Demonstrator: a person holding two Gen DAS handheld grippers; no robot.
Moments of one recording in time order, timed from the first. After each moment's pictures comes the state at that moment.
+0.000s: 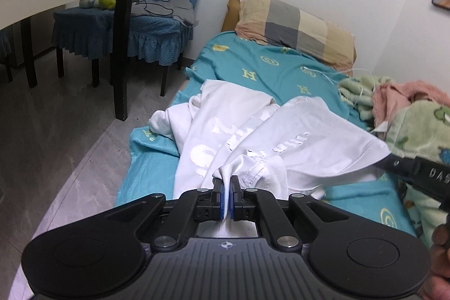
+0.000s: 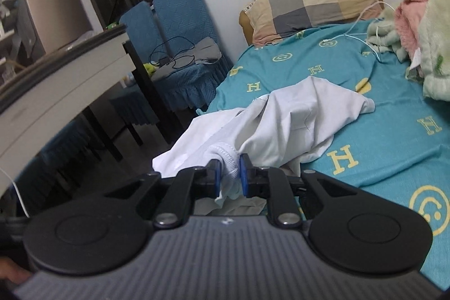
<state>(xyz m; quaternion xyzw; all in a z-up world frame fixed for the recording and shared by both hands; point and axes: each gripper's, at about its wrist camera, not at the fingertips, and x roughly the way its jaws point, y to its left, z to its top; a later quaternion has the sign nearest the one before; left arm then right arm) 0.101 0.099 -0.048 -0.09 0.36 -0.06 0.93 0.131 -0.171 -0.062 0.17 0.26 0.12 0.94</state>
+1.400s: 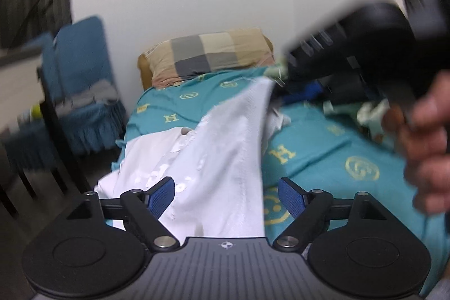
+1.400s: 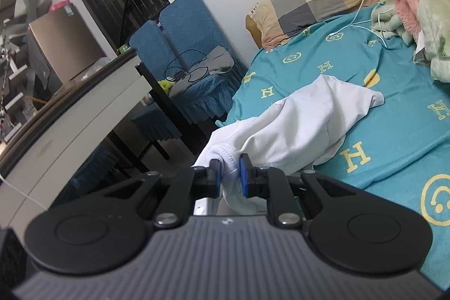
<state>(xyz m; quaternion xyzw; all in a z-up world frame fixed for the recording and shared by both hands) 0.044 -0.013 -0.056 0.15 0.23 -0.18 0.94 0.127 -0.196 -0.048 0.25 0.25 0.15 0.92</state>
